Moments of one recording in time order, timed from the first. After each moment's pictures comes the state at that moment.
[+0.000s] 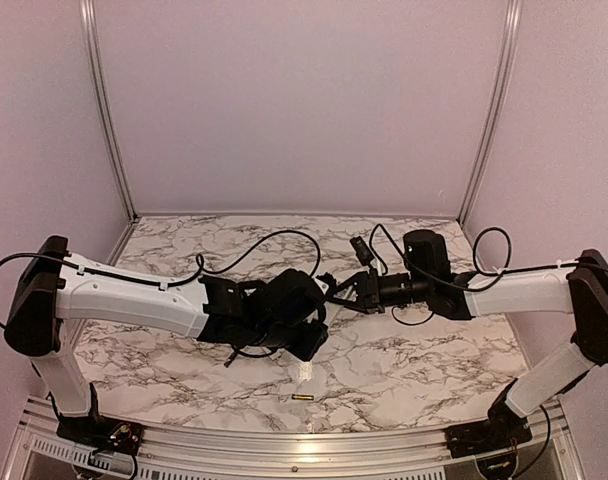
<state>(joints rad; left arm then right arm) -1.22 1.80 1.28 -0.31 -0.27 -0.43 0.65 1.48 0.74 0.32 -0.75 0.73</state>
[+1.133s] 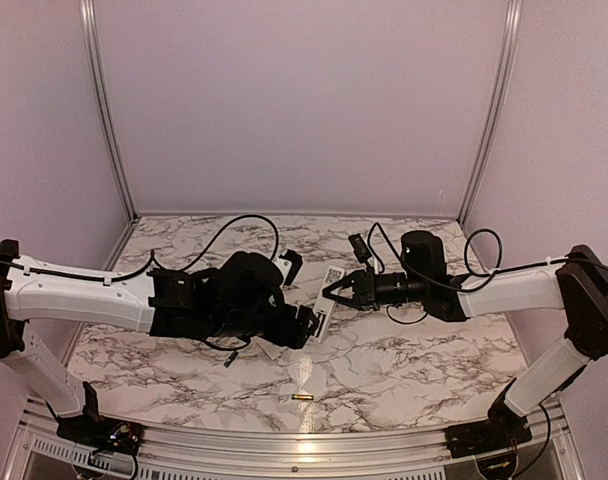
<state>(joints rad) -1.20 1.59 1.13 -0.23 -0.26 -0.57 0.64 1.53 0.74 0.44 -0.73 0.77</state>
